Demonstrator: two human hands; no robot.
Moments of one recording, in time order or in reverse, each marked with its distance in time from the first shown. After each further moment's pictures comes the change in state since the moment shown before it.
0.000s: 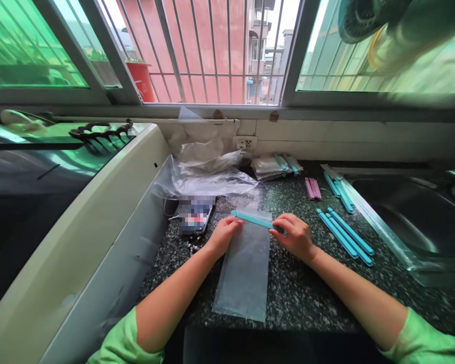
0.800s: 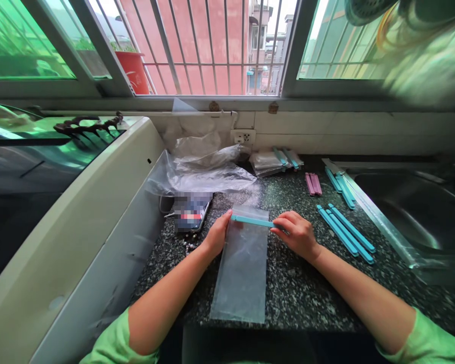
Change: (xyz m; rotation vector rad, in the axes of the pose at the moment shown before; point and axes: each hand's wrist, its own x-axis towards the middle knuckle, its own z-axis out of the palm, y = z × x) left_hand 0.001 -0.004 -0.002 -0.112 -0.033 -0.043; right_hand -0.008 0.011 -0.006 -0.012 -0.082 -0.016
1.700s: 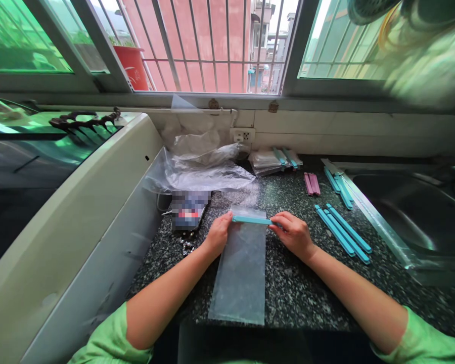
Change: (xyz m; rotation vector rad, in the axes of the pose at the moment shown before) left_hand 0.000 -0.009 0.004 0.113 0.029 0.182; right_hand -0.004 0.000 0.008 0.023 0.009 0.099
